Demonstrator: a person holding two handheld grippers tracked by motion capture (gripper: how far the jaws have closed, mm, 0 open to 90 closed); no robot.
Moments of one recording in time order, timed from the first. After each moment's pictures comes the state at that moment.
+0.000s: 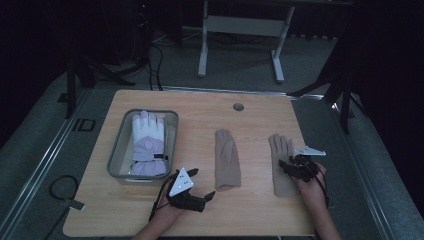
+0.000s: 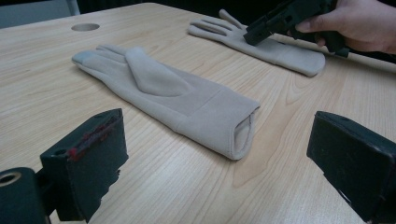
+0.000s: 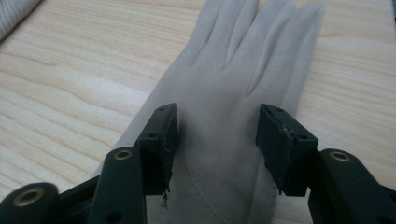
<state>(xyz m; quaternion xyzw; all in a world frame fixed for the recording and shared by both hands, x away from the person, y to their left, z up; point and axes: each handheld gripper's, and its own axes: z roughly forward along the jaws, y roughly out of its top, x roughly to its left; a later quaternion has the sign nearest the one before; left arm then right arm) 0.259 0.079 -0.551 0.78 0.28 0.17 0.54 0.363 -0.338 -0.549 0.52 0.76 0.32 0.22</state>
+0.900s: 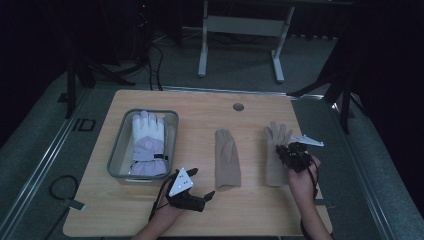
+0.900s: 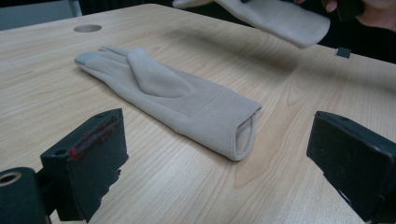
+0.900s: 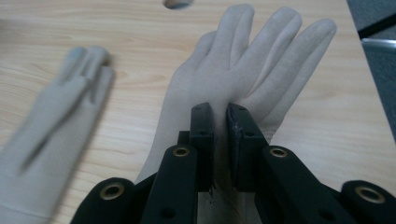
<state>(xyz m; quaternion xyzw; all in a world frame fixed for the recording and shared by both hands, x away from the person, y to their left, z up) 0.259 0.080 -0.550 0.77 0.28 0.17 0.54 0.359 -0.284 -0.484 0.56 0.70 0.36 0.24</state>
